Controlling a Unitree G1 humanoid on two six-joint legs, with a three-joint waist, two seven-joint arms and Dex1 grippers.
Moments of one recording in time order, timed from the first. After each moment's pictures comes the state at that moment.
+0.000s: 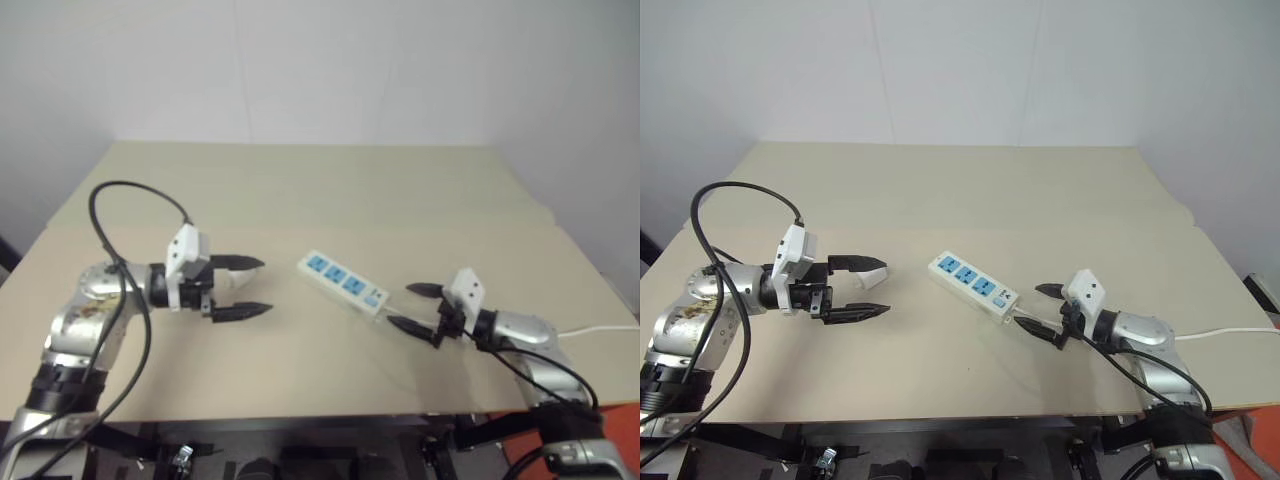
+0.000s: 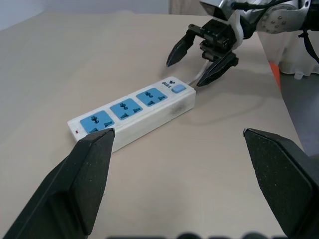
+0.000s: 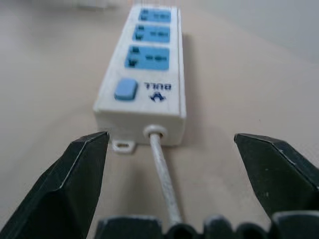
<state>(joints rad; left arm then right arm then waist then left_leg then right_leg) -0.47 0.78 0.04 -0.01 -0.51 0.35 -1.29 -0.31 -0.55 -0.06 0.17 0.29 0.08 1.01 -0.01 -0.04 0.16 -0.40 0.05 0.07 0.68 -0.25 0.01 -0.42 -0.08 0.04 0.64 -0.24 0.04</state>
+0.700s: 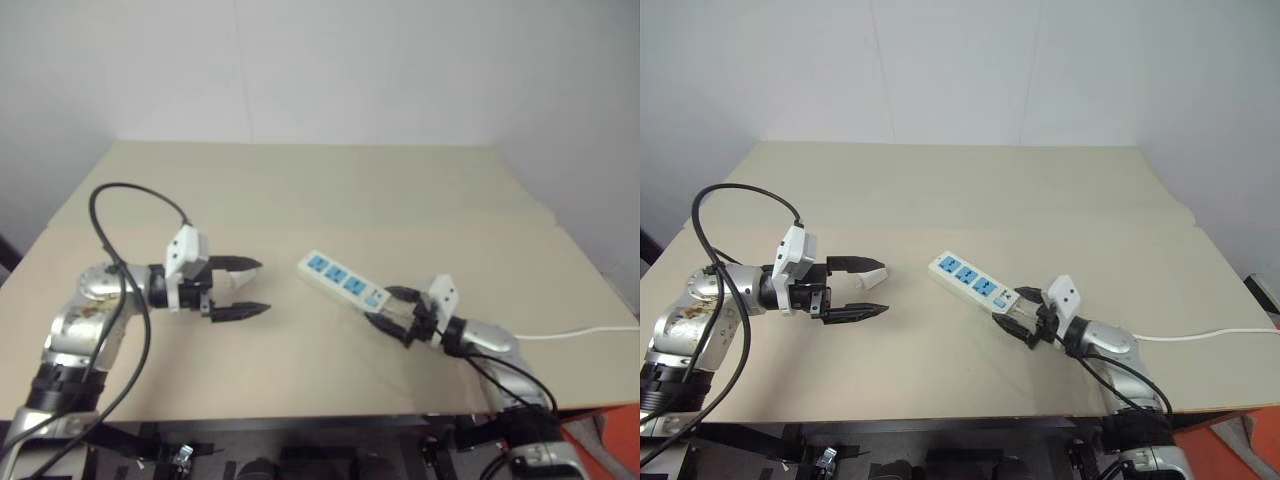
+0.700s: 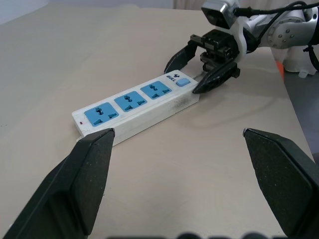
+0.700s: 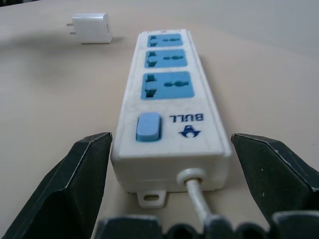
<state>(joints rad) -0.47 0.78 0.04 0.01 -0.49 0.34 -1.29 -0.35 -0.40 -0.01 0.30 0.28 0.02 0.93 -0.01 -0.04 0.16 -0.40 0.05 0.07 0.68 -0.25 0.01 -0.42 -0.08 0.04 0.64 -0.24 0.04</state>
